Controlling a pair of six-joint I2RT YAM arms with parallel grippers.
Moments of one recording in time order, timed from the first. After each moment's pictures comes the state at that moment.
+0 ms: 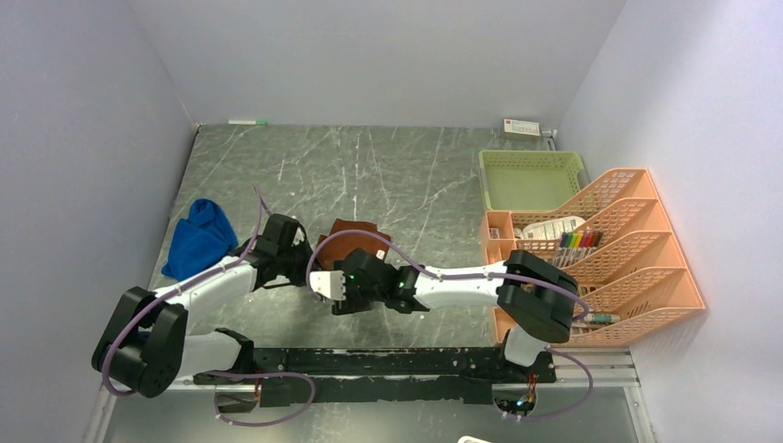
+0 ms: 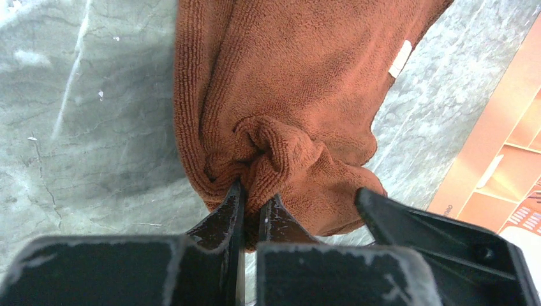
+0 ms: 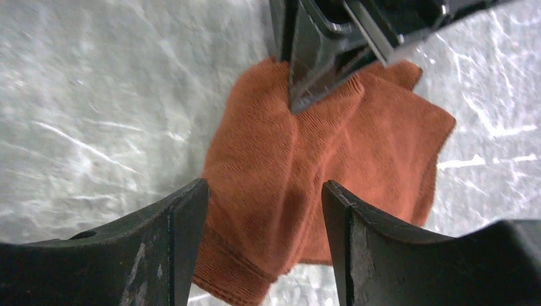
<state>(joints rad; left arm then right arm) -0.44 1.23 0.51 -0.22 0.25 -0.83 1.19 1.65 0.87 0.06 0.04 -0.62</state>
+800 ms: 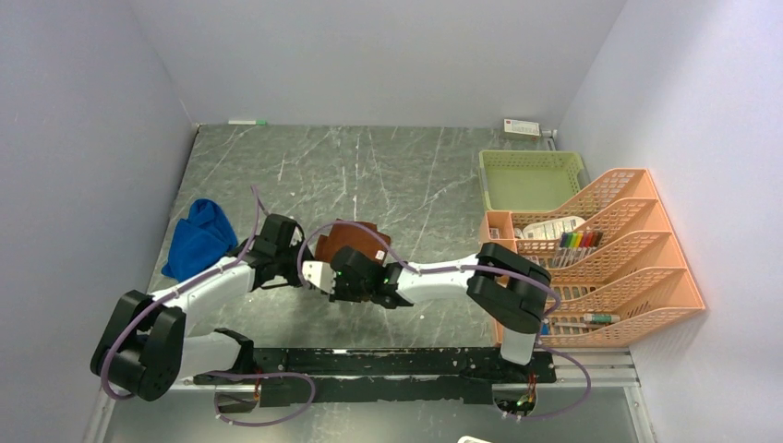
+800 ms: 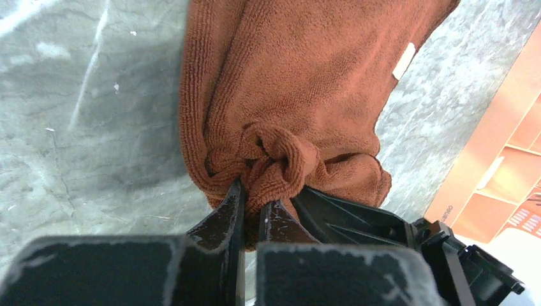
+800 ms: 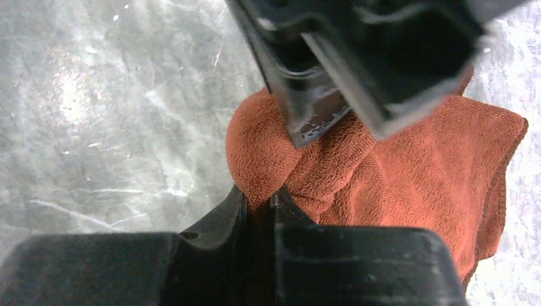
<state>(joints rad) -0.41 1.22 0.51 -0.25 0.26 -0.83 1.18 1.81 0.96 0.10 0.00 -0.44</state>
